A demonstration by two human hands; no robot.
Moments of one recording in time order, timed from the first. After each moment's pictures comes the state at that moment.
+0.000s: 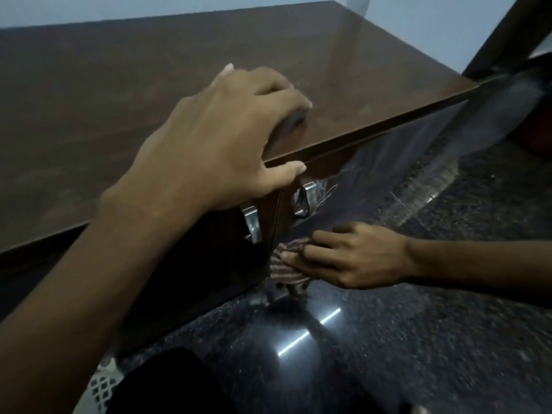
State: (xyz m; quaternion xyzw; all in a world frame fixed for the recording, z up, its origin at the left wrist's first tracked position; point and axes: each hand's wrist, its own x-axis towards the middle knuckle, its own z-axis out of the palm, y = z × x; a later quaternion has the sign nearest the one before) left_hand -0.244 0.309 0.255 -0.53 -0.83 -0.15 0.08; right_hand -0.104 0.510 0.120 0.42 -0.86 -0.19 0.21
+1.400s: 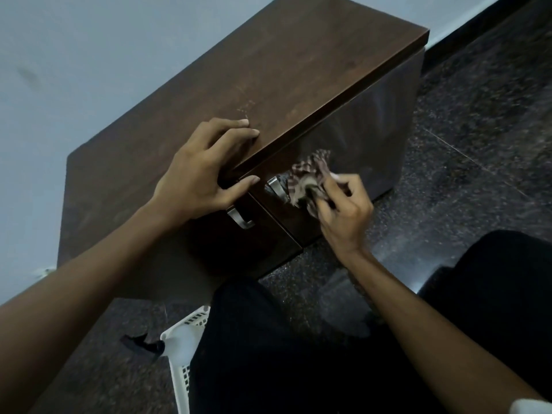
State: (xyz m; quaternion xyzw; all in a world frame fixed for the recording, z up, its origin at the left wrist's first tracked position) left_hand -0.235 0.320 0.258 -0.57 -0.81 -0.08 0.10; right_hand -0.110 0.477 0.072 -0.22 -0.74 0.34 0.54
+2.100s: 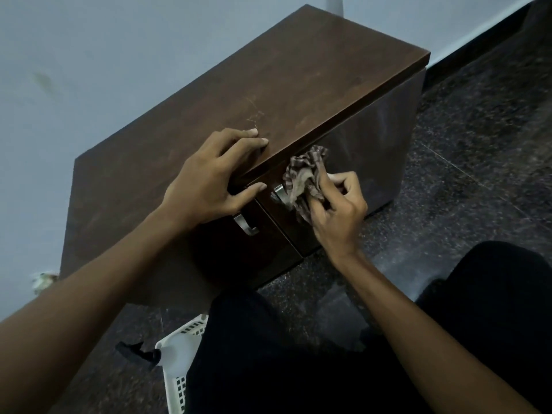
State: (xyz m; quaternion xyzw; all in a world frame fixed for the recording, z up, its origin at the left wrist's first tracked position) left_hand -0.236 0.317 0.258 -0.57 -0.82 -0.08 0.10; right_hand -0.121 0.471 0.101 -0.17 -0.72 0.40 0.55
